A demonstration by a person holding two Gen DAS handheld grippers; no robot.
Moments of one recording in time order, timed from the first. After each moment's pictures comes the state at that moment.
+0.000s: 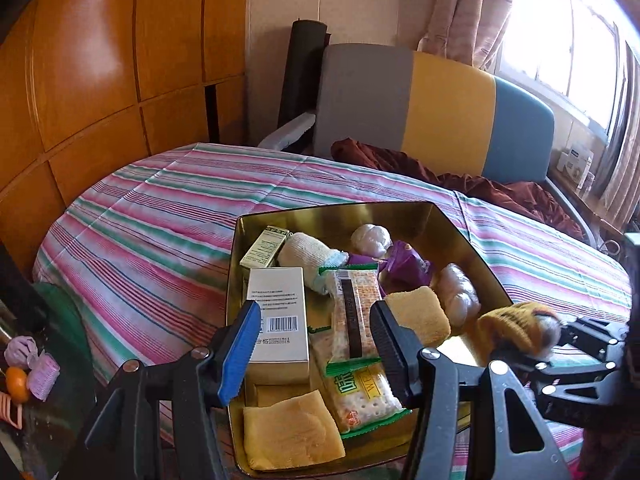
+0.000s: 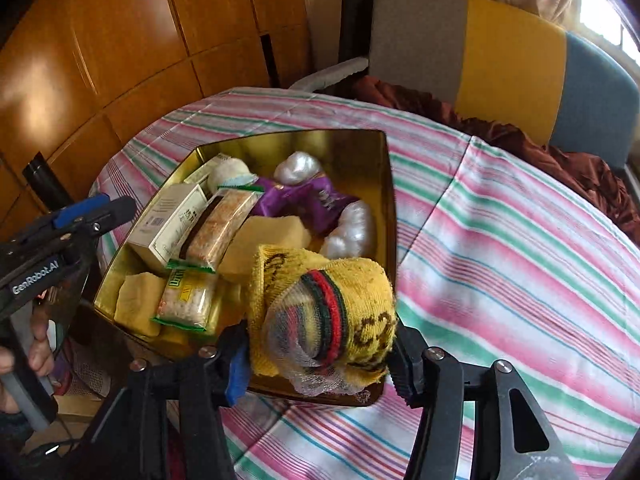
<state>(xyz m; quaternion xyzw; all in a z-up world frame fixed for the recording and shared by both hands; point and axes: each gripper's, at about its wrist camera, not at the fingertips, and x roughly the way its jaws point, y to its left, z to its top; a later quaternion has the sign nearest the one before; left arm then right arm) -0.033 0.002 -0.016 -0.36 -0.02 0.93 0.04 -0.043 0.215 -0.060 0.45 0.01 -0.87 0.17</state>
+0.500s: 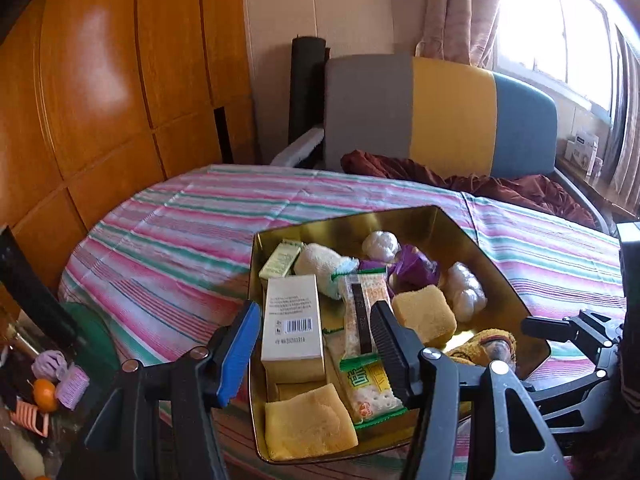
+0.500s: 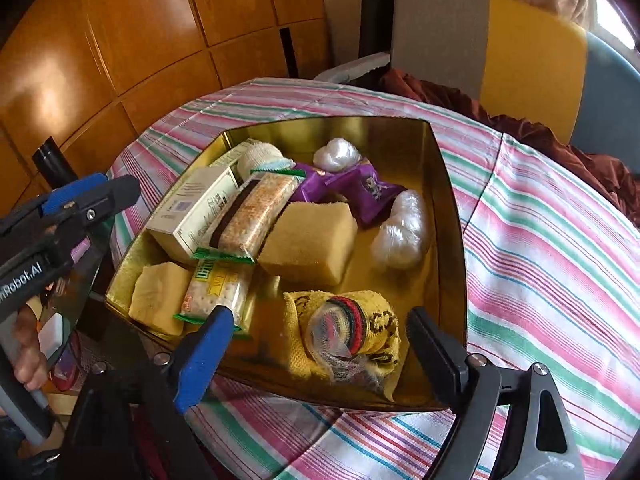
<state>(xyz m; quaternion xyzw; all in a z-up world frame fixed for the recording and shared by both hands) -0.011 0.012 -0.001 -0.32 0.03 0.95 0.01 -0.032 0.195 -0.069 0.44 0.01 -0.88 0.19</state>
